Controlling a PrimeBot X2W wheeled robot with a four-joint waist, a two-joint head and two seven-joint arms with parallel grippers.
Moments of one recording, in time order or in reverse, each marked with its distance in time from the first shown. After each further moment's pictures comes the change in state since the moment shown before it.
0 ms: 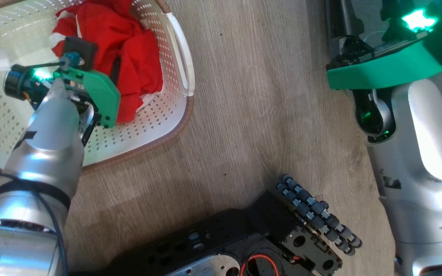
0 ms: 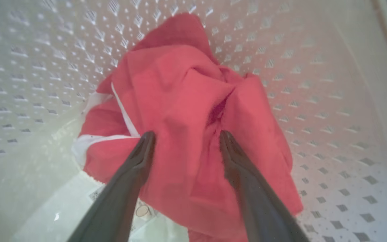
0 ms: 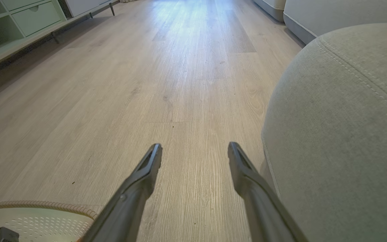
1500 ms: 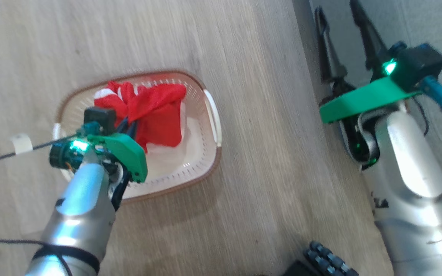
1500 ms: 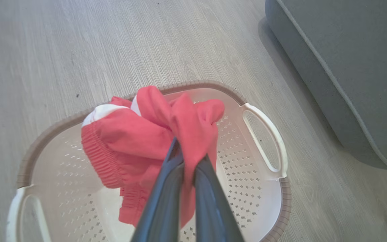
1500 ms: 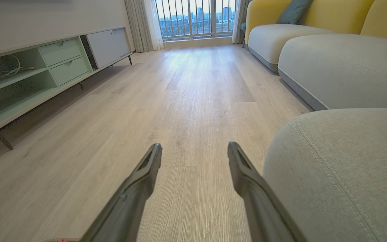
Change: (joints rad) left arm 0.342 -0.058 0.054 -0.234 -0.197 0.000 -0.006; right arm 0.099 0.000 -0.019 0.175 -0.062 0.000 0.000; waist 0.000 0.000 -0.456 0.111
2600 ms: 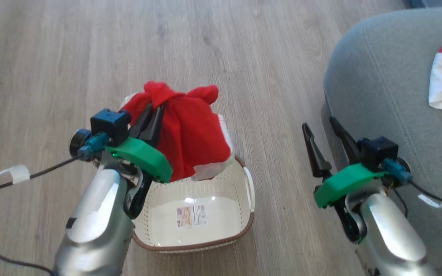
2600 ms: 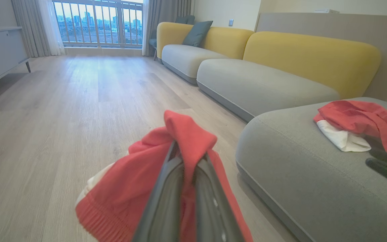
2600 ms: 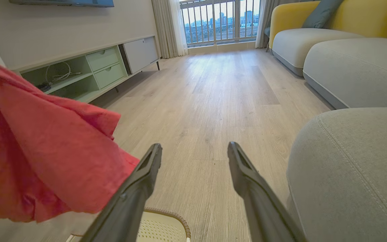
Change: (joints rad) left arm 0.207 -0.022 -0.013 -0.510 -0.059 0.000 0.000; right arm 0.279 -0.010 0.021 0.151 -0.014 0.000 0.000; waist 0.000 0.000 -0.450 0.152
